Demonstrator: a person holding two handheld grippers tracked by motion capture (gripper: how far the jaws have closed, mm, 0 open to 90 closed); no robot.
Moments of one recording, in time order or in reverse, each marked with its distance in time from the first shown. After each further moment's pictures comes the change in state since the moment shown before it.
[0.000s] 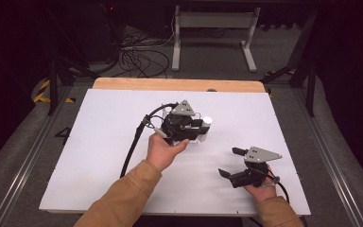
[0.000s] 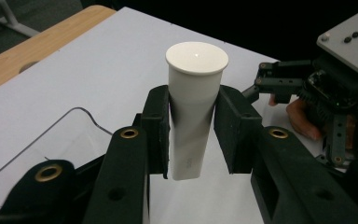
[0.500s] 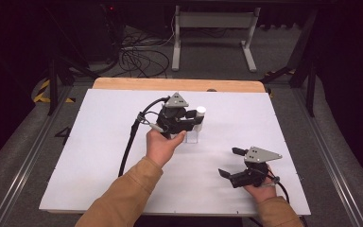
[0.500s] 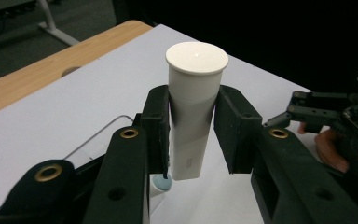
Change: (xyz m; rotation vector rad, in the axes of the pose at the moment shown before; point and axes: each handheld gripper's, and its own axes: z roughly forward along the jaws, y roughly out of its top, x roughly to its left) left arm 0.015 0.002 -0.007 -0.061 0.113 -0.079; right arm 0.000 0.000 0.000 -0.001 0.000 -0.002
